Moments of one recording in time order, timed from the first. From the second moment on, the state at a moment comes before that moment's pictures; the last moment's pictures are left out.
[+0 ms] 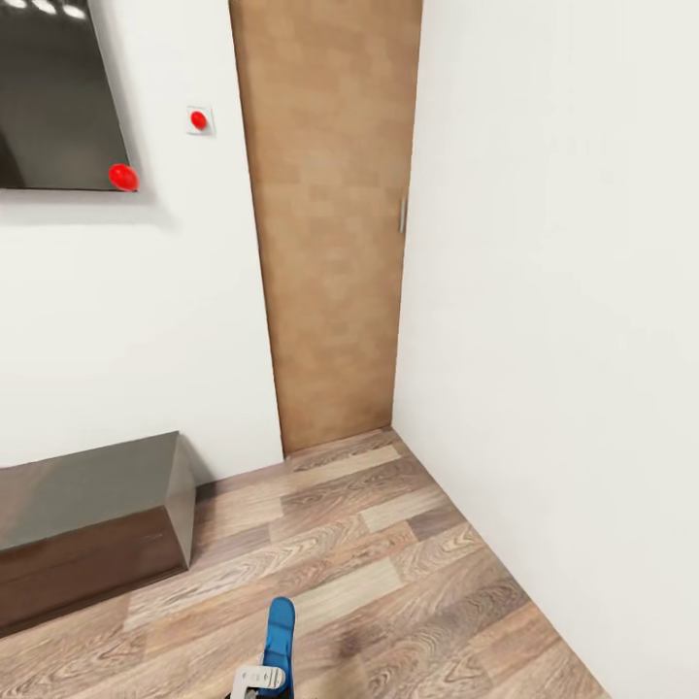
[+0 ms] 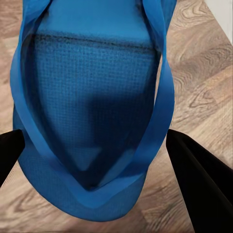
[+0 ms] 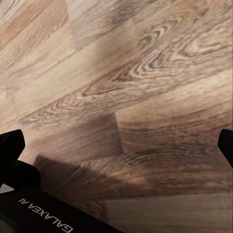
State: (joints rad) left arm -0.26 -0.02 -0.09 -0.39 0.19 -0.12 -0.37; right arm -0.33 -0.16 -0.25 -0.16 0.09 0.04 0.78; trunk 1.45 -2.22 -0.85
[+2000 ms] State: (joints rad) left arm -0.26 -0.02 -0.09 -0.39 0.19 -0.12 -0.37; right arm -0.33 -0.16 -0.25 -0.16 0.09 0.04 0.78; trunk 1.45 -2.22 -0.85
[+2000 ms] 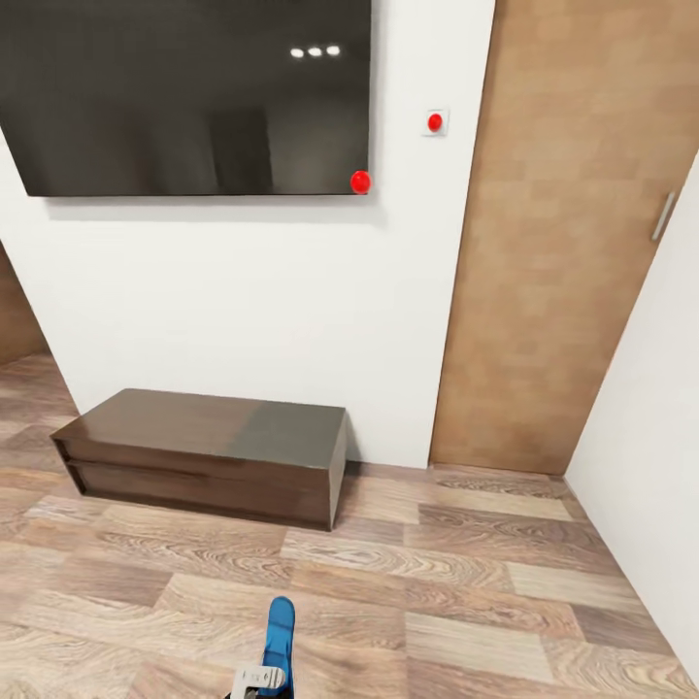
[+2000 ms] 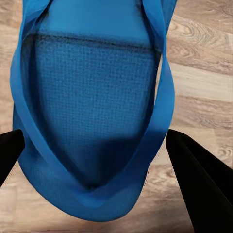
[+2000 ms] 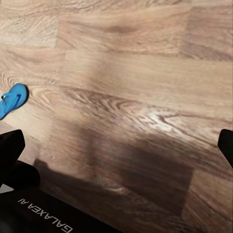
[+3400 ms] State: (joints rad) left arm -0.26 -0.02 -0.09 -0.39 0.19 -0.12 -0.37; right arm -0.33 -0.16 -0.25 -0.16 0.09 0.04 0.78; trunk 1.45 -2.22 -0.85
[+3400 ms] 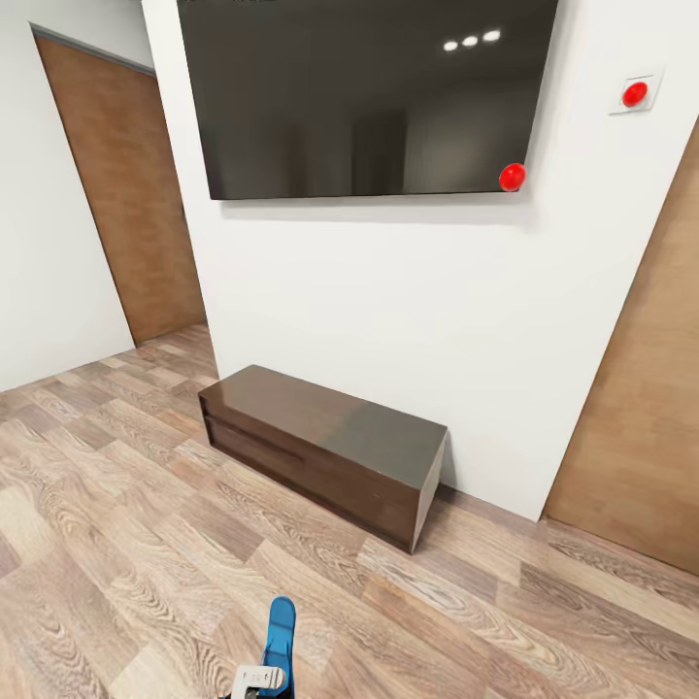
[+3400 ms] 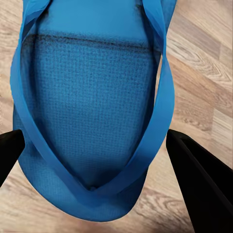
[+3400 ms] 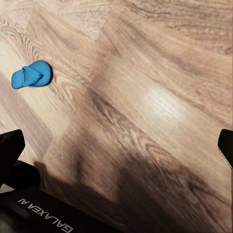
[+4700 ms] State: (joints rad) left arm -0.26 -0.02 -0.09 -0.39 0.18 -0.12 -0.37; right arm -0.33 -0.16 -0.25 -0.16 0.09 0.04 0.78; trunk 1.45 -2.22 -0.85
